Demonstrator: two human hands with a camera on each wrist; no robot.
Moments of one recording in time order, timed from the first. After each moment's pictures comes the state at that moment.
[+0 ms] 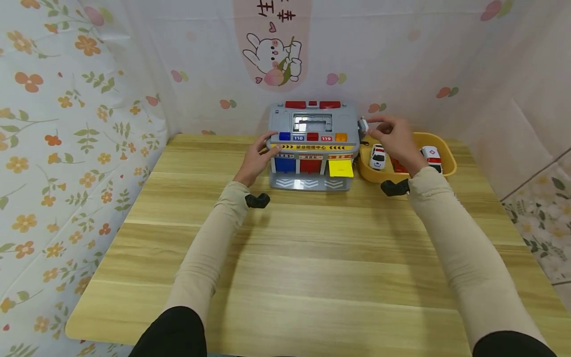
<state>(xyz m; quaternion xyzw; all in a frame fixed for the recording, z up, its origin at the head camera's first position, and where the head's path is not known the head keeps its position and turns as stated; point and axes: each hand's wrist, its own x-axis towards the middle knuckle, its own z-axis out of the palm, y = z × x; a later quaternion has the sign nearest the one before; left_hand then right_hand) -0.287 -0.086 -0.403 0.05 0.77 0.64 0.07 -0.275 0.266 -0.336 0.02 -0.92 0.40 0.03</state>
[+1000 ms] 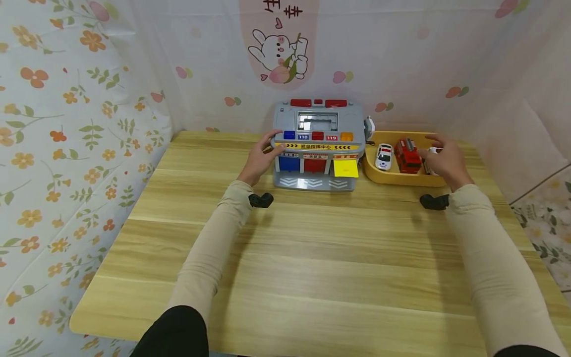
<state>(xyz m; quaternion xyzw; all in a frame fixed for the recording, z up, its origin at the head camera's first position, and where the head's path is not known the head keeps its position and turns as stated) -0.287 -0.087 -0.405 0.05 0.77 0.63 0.06 -0.261 0.367 -0.381 -0.08 -0.92 0.39 0.00</state>
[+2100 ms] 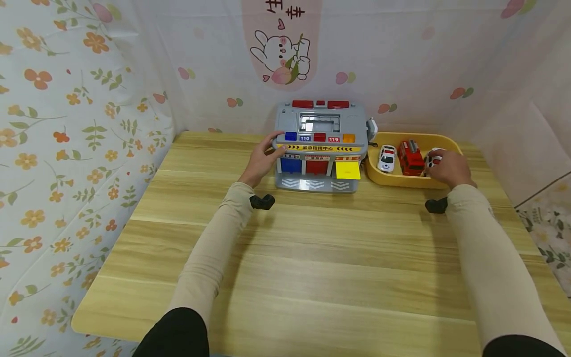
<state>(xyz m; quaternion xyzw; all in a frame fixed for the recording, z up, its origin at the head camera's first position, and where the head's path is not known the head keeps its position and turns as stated) -0.287 -0.088 -0.406 0.06 0.76 0.64 0.06 -0.274 0.396 -0.405 -0.05 -0.98 0.17 -0.04</state>
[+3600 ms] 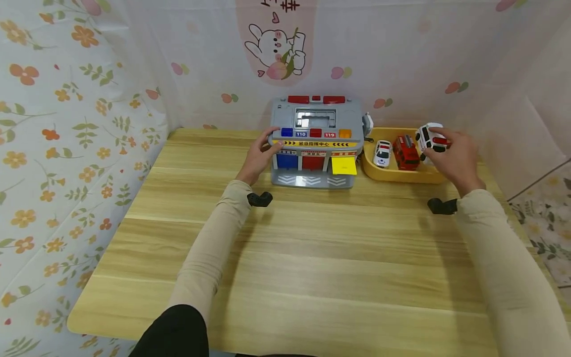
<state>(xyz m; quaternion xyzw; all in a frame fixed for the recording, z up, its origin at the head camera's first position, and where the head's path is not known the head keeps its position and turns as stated) -0.290 -0.086 -0.410 0.06 0.75 0.66 0.06 -0.248 0.370 -0.371 -0.05 -0.95 0.28 0.11</state>
